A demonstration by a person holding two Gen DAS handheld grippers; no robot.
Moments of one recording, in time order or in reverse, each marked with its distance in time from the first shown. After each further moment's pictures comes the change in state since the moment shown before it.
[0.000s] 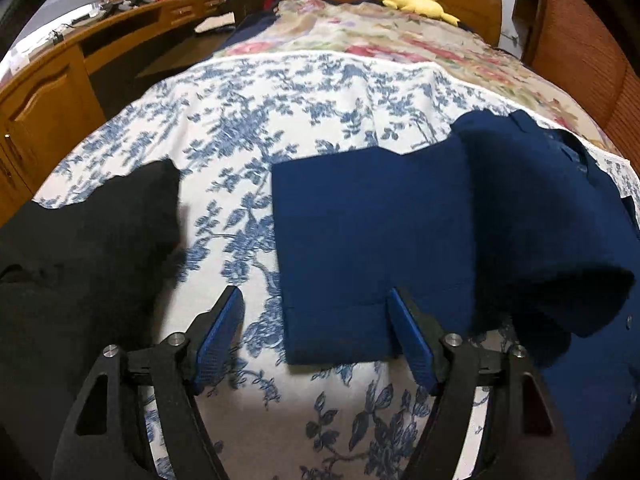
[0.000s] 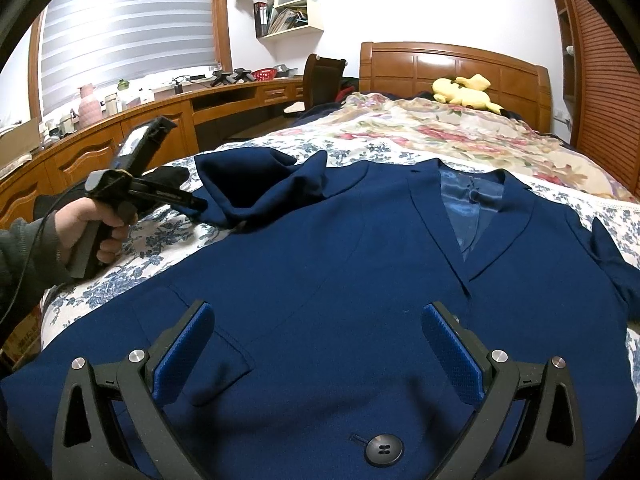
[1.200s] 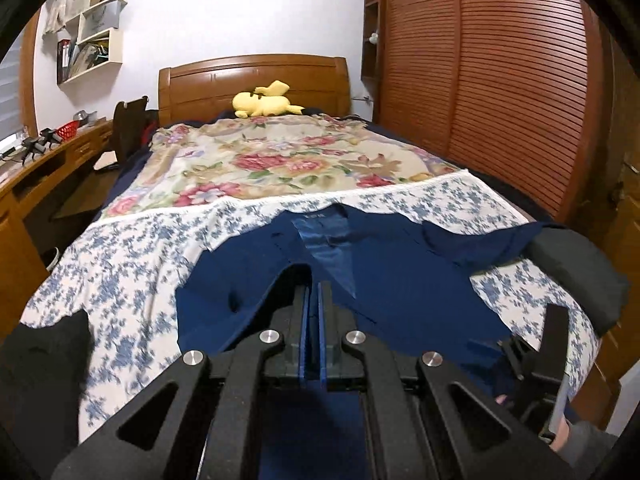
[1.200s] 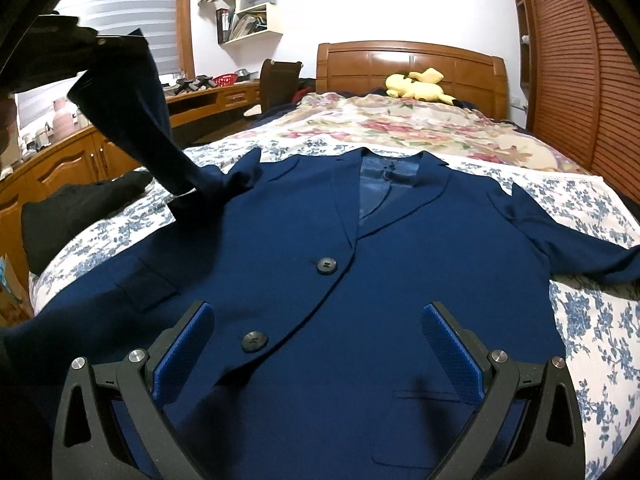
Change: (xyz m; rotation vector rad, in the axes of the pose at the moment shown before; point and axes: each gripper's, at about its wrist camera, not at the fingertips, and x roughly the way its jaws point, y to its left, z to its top) left arm -0.248 -0.214 -0.035 0.278 -0.348 -0.292; right arm -0.068 -0.033 -0.031 0.053 0.009 -0.119
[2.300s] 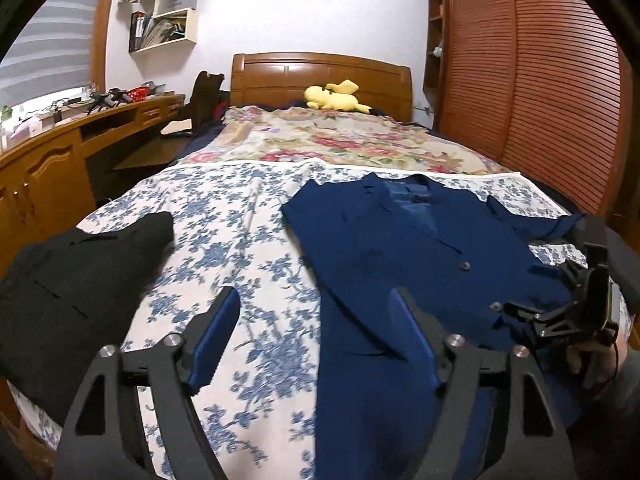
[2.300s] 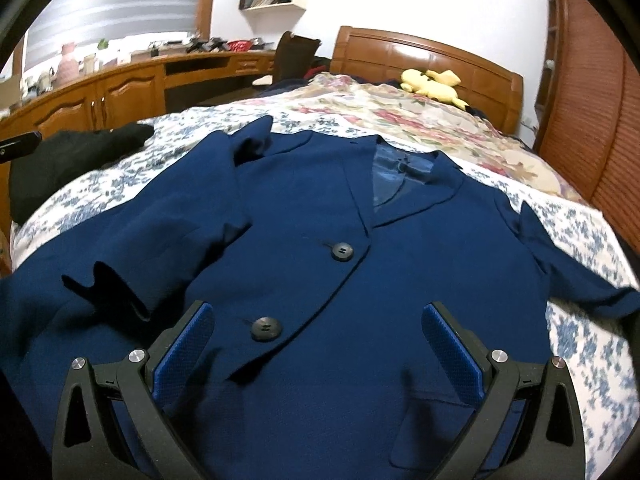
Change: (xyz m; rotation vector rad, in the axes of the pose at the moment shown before) left arm -0.057 0.104 -0.139 -0.135 -0.048 0.158; right arm 0.005 0.022 0.010 -0.155 0.075 -0.053
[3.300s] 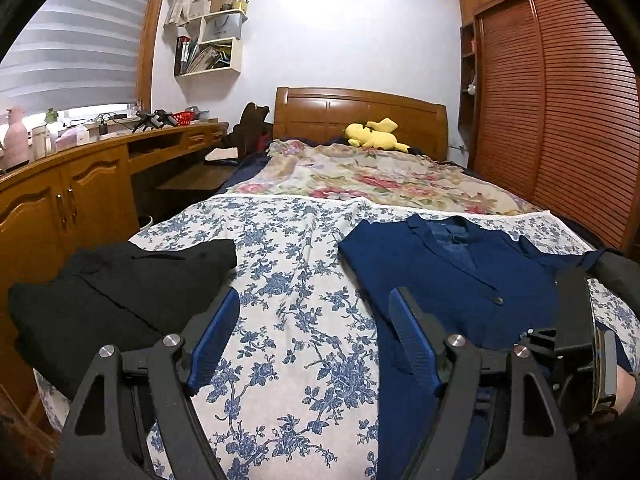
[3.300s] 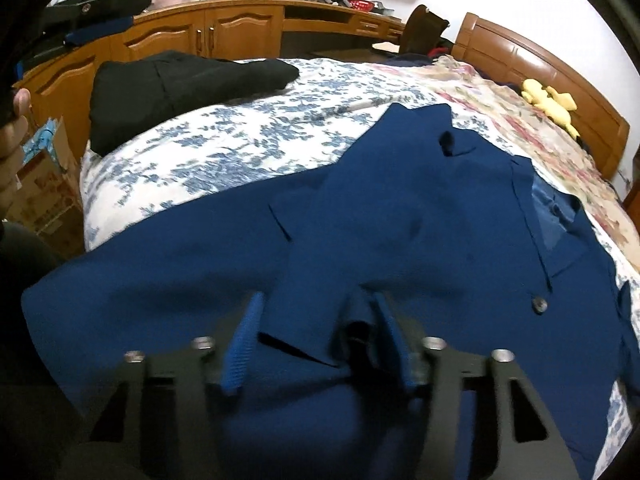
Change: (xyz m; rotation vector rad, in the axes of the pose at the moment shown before) left arm -0.034 0.041 0.001 -0.050 -0.145 0.122; right arm 0.015 0.115 0.011 -0.262 0.143 0.257
